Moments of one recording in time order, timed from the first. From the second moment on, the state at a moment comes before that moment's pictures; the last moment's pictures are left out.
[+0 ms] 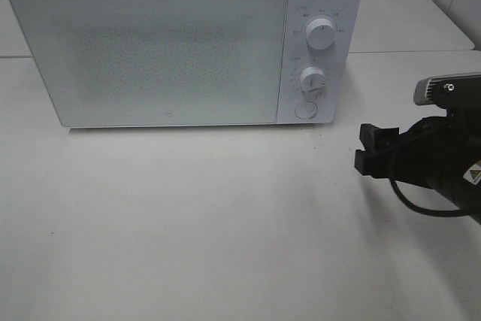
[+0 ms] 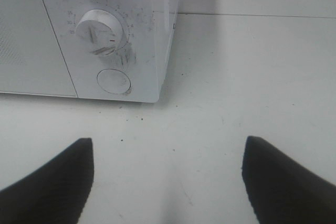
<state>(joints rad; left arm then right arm) -0.05 0.00 -0.52 -0.01 1.08 -0.02 0.54 1.56 -0.22 0.51 -0.99 -0.17</state>
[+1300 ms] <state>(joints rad) -0.05 0.00 -0.52 -0.01 1.08 -0.02 0.84 1.68 -0.35 0.83 -1.07 -0.19</state>
